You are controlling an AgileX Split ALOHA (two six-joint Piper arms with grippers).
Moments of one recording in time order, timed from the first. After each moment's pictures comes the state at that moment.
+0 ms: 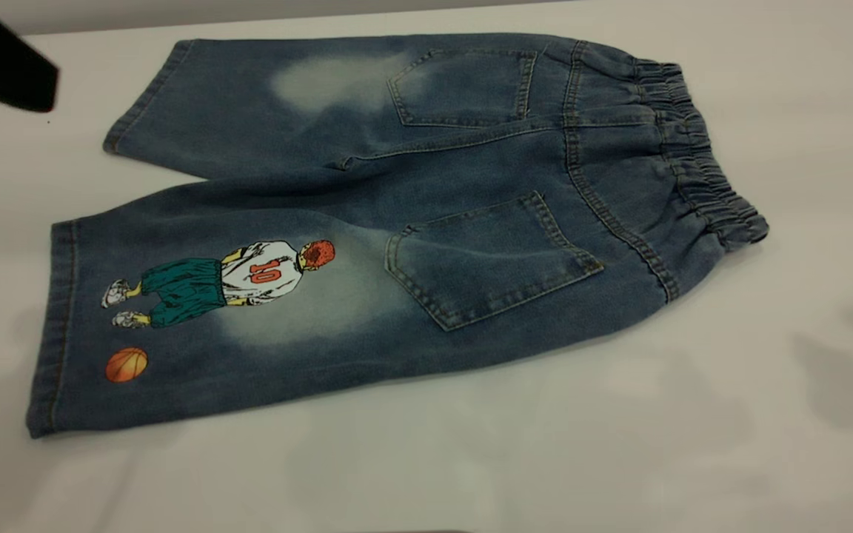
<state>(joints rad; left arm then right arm) 0.00 1.25 -0.59 -0.88 0.55 0.71 0.02 1.16 -0.61 0.54 0.59 -0.18</state>
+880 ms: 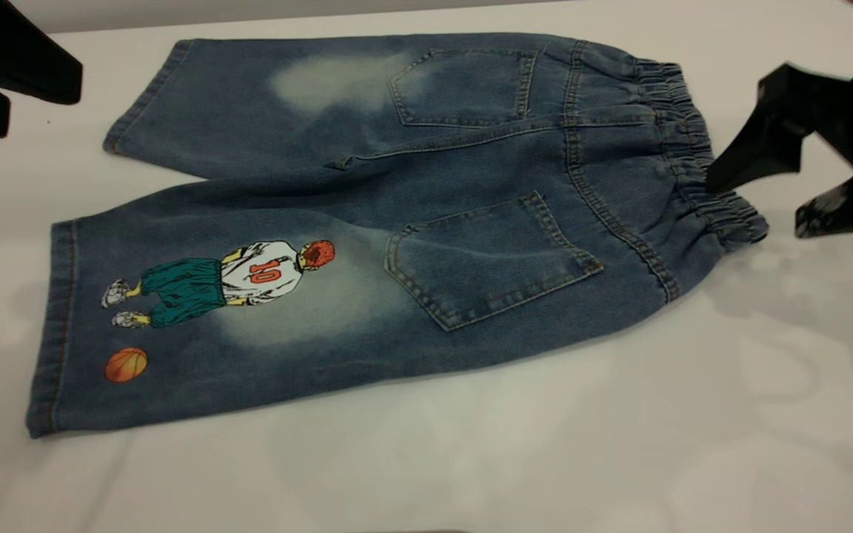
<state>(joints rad) 0.00 1.33 -0.60 -0.94 0.43 0.79 0.02 1.90 -0.64 1.79 0.38 -1.38</state>
